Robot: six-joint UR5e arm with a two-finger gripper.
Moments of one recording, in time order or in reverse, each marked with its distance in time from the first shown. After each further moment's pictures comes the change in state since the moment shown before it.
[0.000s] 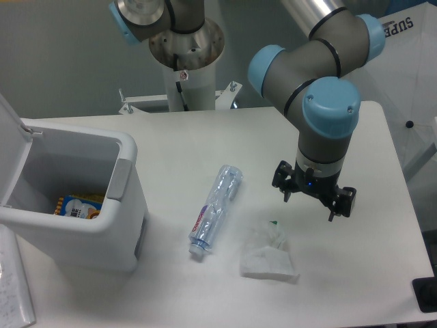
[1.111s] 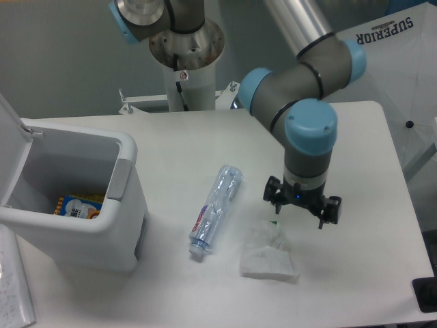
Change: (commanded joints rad) arm -0.054 -0.058 -0.178 0.236 -0.003 -0.132
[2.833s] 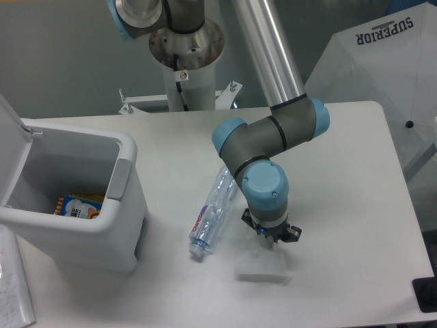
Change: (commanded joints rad) arm -0.061 -0.100 0.012 0.040 0.121 -0.048
